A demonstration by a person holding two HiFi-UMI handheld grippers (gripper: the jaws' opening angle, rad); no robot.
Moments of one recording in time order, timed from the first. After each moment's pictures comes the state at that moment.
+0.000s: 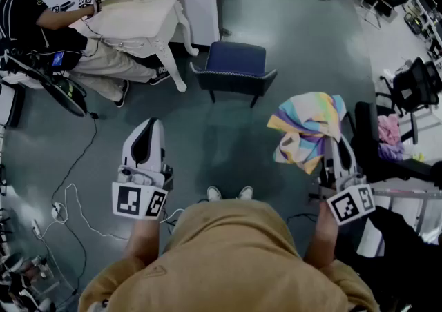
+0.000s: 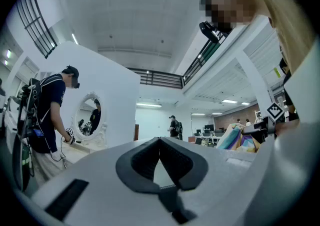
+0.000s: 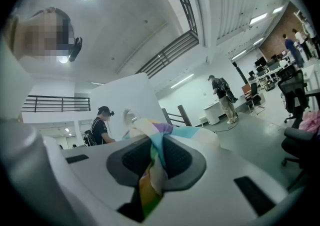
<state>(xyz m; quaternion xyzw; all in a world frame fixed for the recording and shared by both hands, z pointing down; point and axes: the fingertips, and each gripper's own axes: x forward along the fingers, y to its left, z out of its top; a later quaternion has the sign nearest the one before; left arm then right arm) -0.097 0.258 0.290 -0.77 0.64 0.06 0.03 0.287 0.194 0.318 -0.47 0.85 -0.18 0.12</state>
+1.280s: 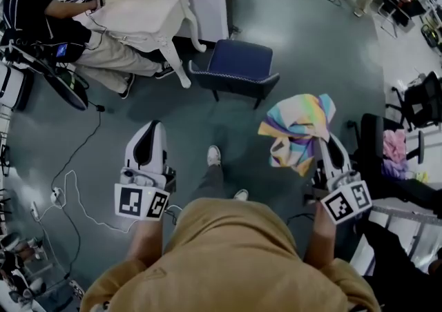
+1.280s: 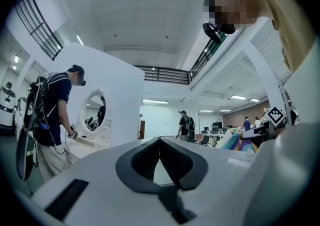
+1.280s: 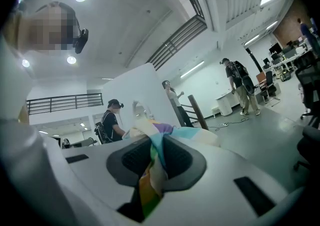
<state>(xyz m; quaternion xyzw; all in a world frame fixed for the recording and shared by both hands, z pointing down) -0.042 0.221 0.322 -0.74 0.67 0.05 0.01 0.306 0.130 0.363 -0.40 0.89 -0.19 0.08</state>
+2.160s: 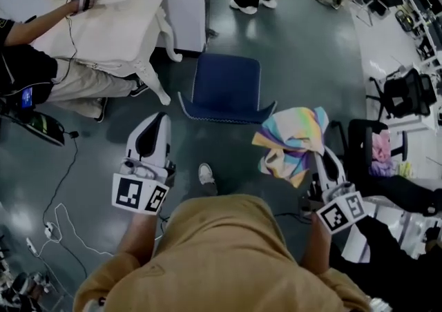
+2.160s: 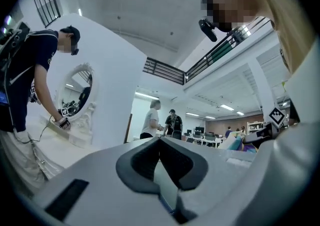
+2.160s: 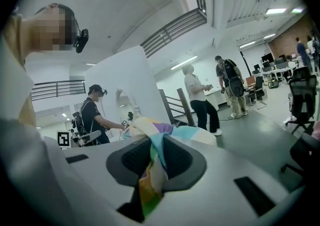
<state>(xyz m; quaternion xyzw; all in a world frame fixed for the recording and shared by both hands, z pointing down) -0.166 -0.020 0.347 -0.80 0.59 0.08 -0.04 0.182 -0.021 0.368 -0.47 0.86 -0.21 0.01</state>
